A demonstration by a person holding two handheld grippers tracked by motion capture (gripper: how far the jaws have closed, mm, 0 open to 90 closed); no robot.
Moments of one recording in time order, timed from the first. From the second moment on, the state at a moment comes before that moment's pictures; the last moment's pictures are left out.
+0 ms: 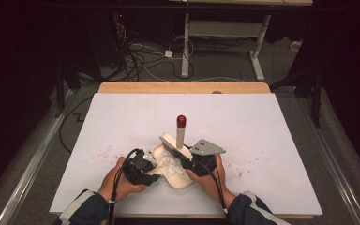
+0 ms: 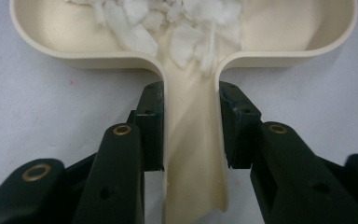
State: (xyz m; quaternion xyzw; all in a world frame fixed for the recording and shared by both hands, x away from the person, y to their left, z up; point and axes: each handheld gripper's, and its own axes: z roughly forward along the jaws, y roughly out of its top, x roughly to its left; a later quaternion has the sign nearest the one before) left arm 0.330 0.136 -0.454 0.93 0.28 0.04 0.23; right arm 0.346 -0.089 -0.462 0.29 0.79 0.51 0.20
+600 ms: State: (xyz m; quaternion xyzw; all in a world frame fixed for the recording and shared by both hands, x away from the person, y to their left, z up) left arm 0.329 0.135 -0.456 0.93 0.28 0.04 0.23; right arm 0.350 -0.118 -0.426 0.31 0.74 0.56 0.21
